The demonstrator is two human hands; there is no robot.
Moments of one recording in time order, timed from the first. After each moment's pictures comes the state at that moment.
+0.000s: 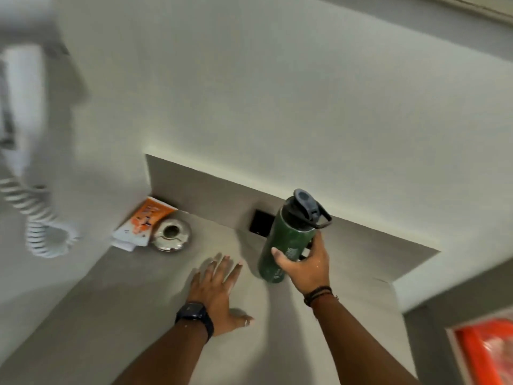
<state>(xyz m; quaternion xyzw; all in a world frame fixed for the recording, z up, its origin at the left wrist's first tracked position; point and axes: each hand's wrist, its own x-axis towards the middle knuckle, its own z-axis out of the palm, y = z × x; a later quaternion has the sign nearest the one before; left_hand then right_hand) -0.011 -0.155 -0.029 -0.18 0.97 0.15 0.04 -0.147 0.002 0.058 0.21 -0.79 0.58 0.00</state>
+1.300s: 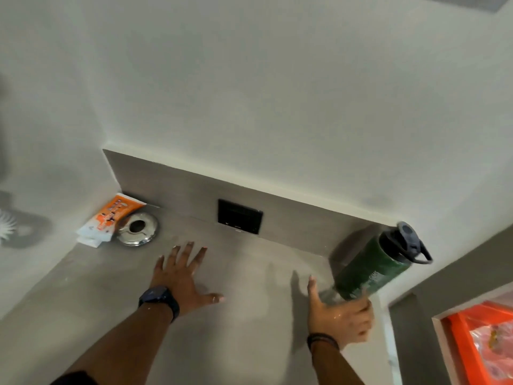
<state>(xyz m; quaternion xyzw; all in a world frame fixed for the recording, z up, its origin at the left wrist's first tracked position) -0.042 -0.136 -0.023 -0.25 0.96 0.08 0.09 -0.158 0.142 -0.030 -0.15 -0.91 0.37 0.13</state>
